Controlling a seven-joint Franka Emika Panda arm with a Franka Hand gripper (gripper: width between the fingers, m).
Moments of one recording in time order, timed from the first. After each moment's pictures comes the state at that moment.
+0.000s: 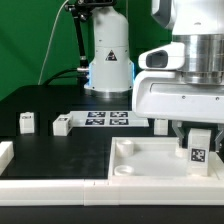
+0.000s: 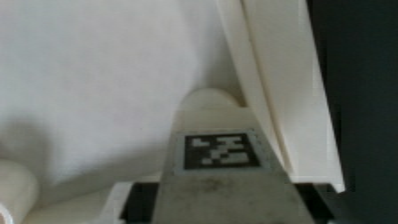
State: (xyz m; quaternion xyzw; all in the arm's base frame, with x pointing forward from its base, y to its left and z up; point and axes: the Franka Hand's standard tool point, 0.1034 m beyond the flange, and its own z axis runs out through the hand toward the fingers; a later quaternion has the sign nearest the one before) arm 0.636 0.114 0.066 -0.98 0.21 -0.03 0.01
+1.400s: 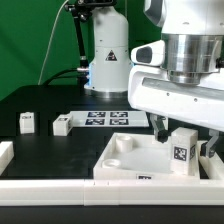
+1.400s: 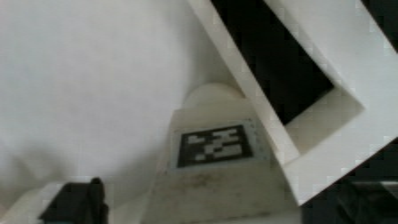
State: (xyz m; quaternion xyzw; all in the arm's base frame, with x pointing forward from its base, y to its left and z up) arm 0.632 0.096 0.066 -0.93 0.37 -0.03 -0.01
